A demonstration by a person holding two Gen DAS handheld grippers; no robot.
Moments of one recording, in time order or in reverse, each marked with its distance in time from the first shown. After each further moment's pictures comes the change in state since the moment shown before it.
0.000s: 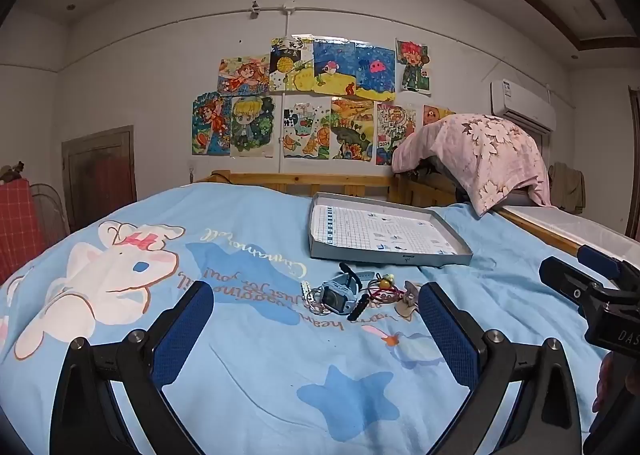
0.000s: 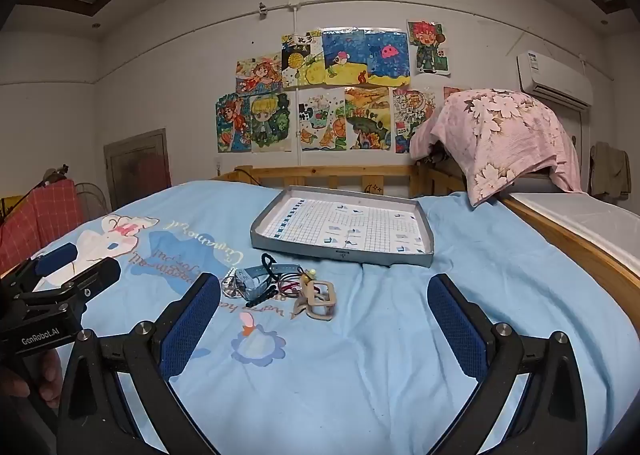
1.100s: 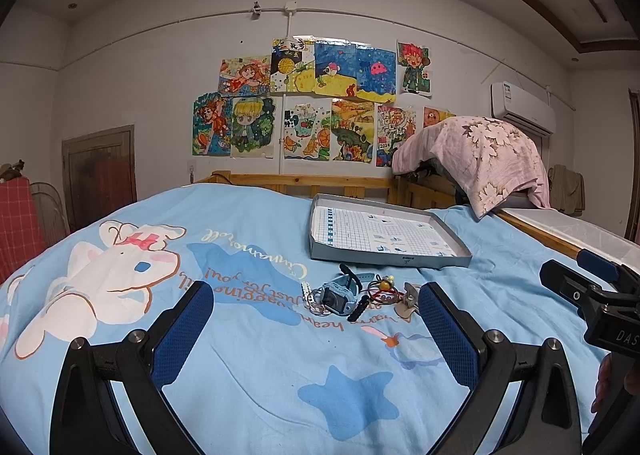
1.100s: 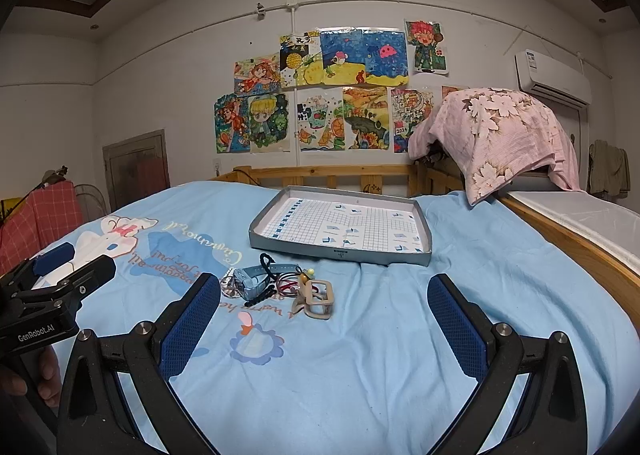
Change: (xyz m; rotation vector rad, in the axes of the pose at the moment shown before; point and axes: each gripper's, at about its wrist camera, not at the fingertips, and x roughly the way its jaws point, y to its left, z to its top) left arm 0.000 0.001 0.000 -0.009 -0.012 -0.004; right arm 0.001 -0.002 0.000 0.003 0.000 -0.003
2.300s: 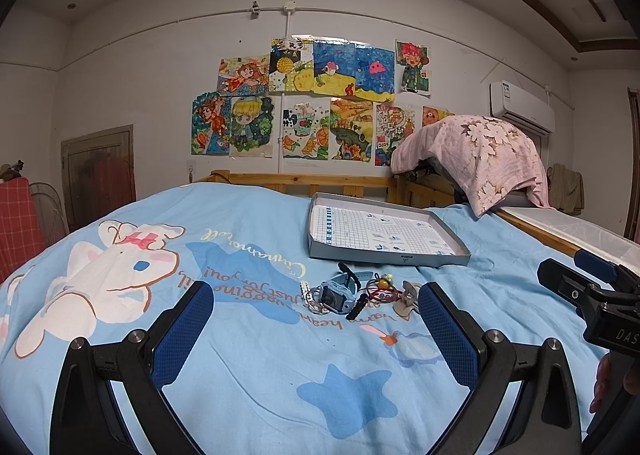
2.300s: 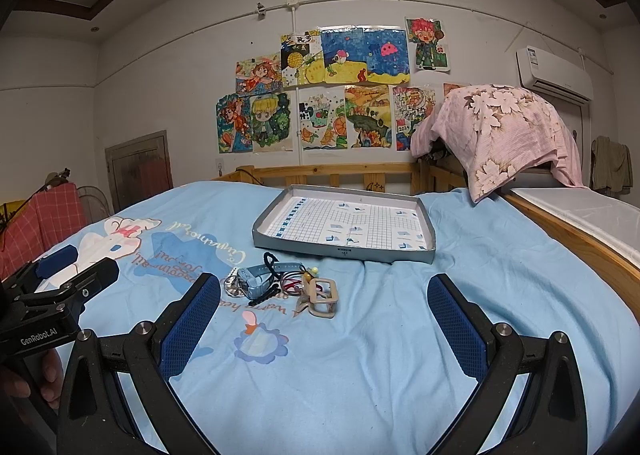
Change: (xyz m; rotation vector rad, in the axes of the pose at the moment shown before) left arm 0.000 0.000 0.000 0.000 0.001 0.000; right arm -0.001 0.002 -0.002 0.006 0.000 0.011
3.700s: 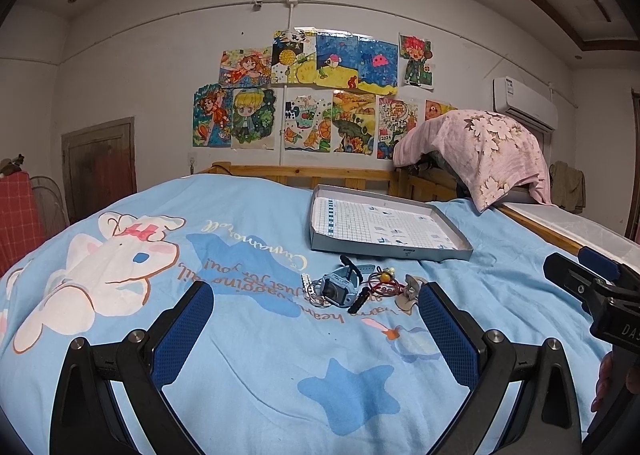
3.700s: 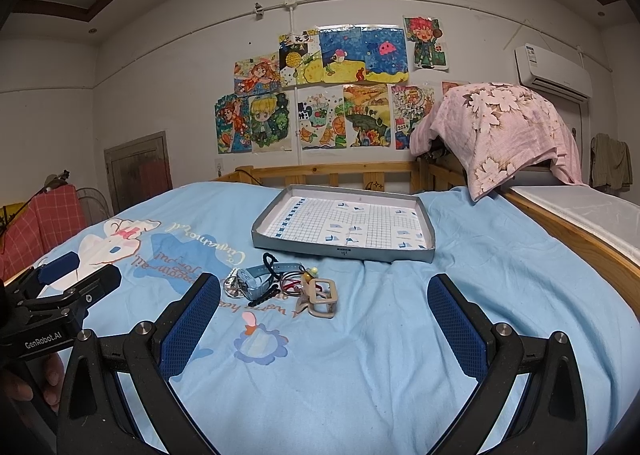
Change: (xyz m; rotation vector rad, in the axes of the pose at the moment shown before) left arm -0.001 0.000 -0.007 -0.005 0.015 0.008; right arm 0.001 0.001 -0.006 0.007 0.004 -0.002
